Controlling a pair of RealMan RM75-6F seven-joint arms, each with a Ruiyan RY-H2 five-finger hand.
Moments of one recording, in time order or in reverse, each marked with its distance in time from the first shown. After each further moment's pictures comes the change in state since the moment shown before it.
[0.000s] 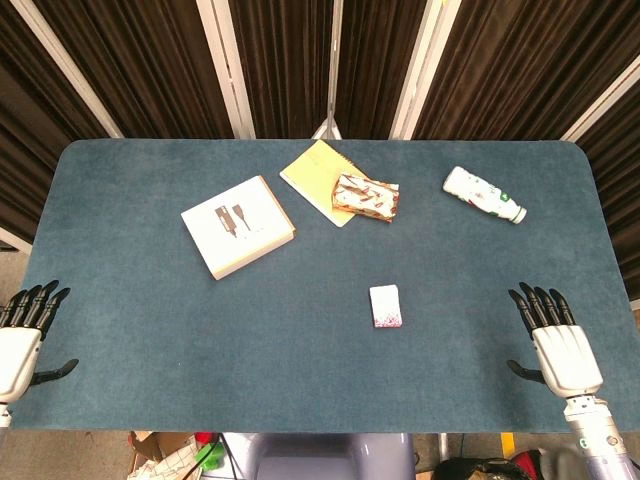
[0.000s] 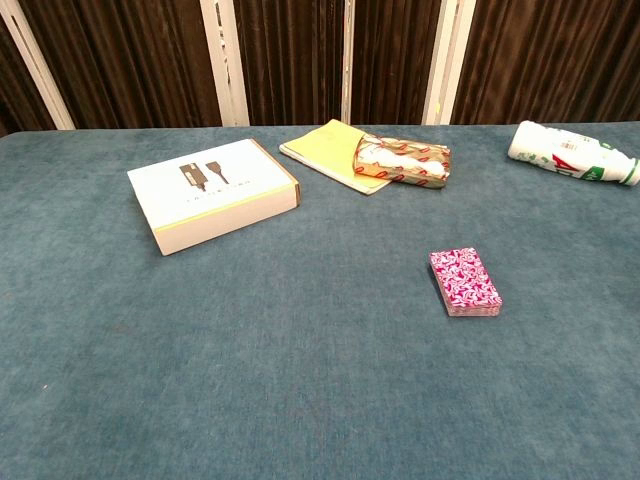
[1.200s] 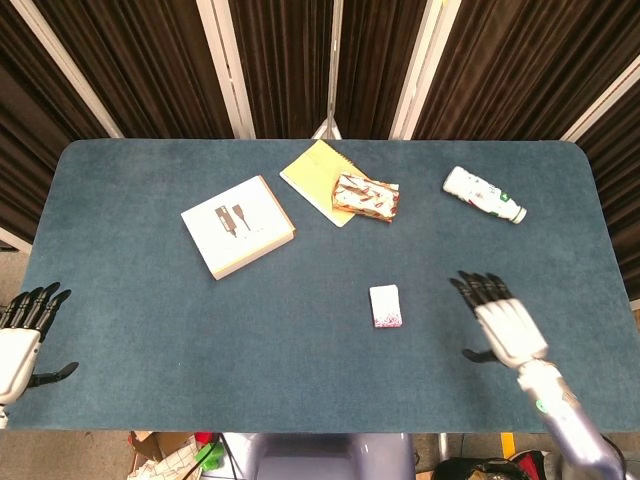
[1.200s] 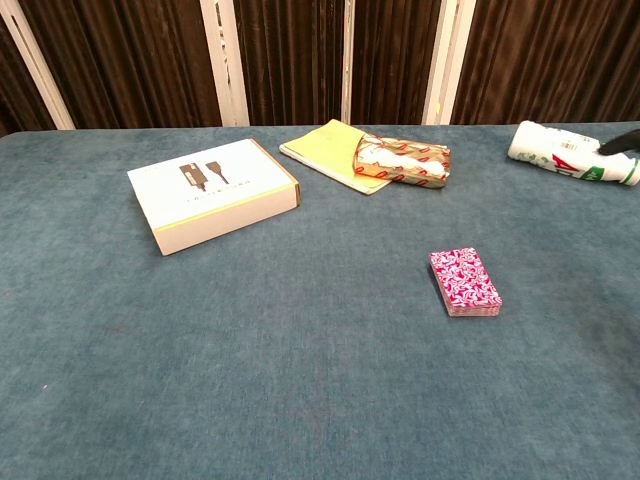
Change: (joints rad) left arm -0.006 0.038 0.008 -0.027 0.001 -0.027 -0.036; right arm 0.220 0.082 0.081 -0.226 0.154 -0.350 -0.094
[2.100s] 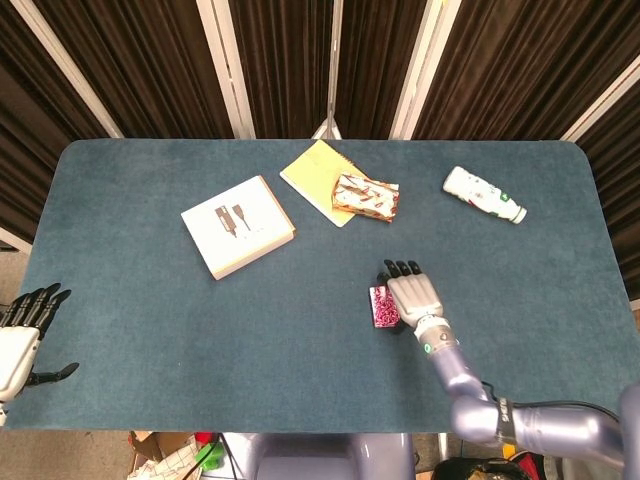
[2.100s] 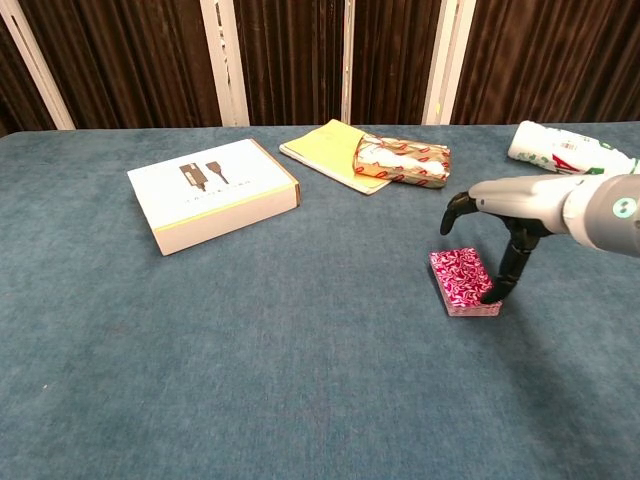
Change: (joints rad) left arm -0.016 0.026 0.002 -0.015 -0.030 -0.052 -0.056; right arm 0.472 -0.407 0.072 0.125 0.877 -0.047 -0.543
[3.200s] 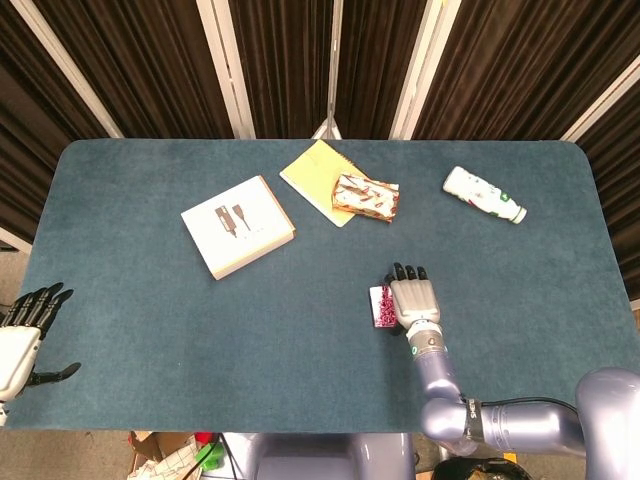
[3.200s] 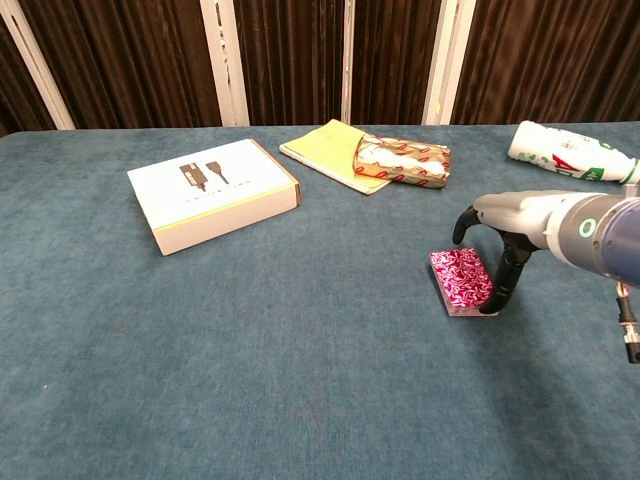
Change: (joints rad) left arm -0.003 0.007 0.003 -0.004 0.015 0.004 -0.028; right arm 0.060 -0.124 -0.002 0.012 0.194 0.224 -0.088
